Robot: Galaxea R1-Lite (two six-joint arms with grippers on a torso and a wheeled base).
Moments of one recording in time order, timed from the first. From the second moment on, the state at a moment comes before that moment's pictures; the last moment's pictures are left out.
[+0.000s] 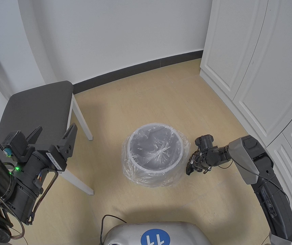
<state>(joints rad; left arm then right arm) -0.69 1.40 -0.23 -1.28 0.58 -0.10 0.25 2.91 -2.00 -0.04 -0.15 0.59</state>
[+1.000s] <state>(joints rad) -0.62 1.41 -0.14 -1.36 0.59 -0.11 0.22 2.86 -1.92 -0.08 -0.27 0.72</state>
